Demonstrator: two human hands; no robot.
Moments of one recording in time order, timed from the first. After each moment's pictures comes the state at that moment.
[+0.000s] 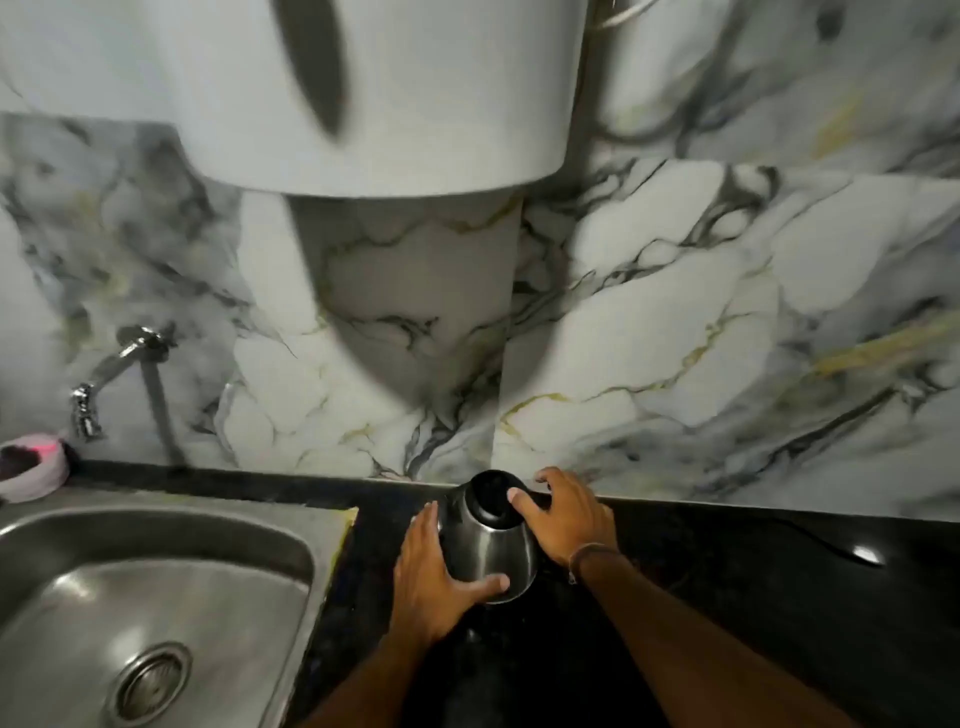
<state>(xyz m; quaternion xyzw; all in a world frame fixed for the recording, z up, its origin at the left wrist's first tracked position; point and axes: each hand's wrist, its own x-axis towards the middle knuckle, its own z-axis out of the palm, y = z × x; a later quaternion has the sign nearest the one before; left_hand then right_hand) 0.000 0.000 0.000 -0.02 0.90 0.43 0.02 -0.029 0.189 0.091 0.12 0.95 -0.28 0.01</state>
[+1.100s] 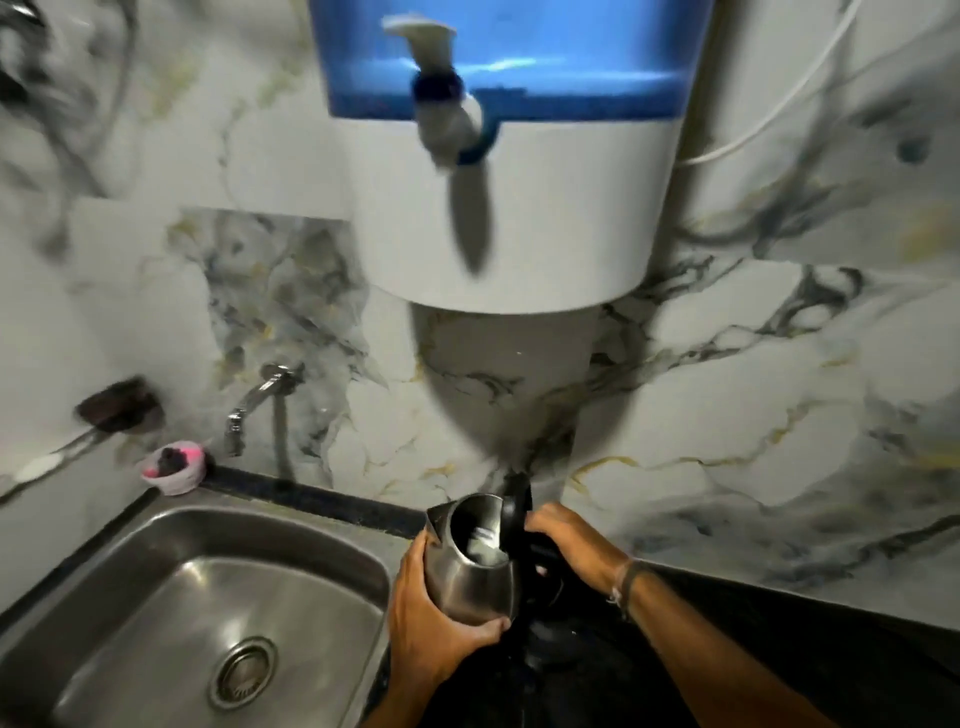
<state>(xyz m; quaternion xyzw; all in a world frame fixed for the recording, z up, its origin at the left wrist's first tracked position) 0.031 -0.068 0.034 -0.08 0.81 0.55 -0.16 -0.042 0.128 0.164 -0.01 0.78 -0.58 0.22</state>
